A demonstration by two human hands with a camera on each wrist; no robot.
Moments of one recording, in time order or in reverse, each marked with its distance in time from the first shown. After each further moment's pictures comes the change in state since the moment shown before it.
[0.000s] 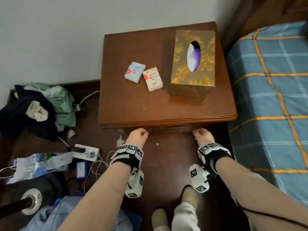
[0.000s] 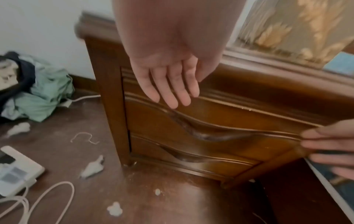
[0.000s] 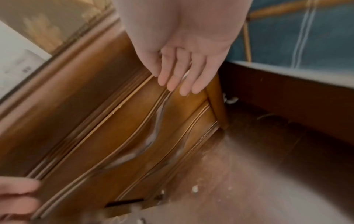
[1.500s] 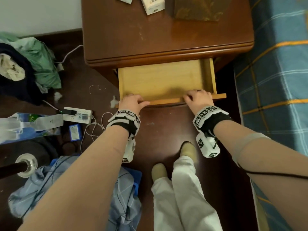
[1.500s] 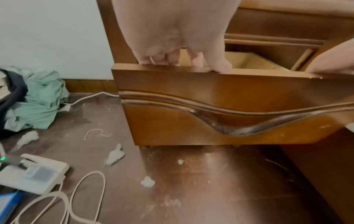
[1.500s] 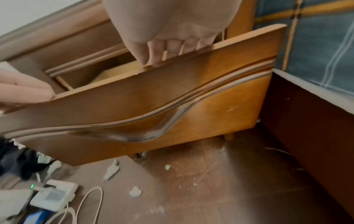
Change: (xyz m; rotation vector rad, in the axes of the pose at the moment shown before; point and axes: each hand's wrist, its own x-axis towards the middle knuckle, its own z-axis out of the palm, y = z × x) left_hand -0.012 -0.079 0.045 0.383 0.044 0.144; right_hand -0.048 0.051 0.042 -0.781 0.045 -0.477
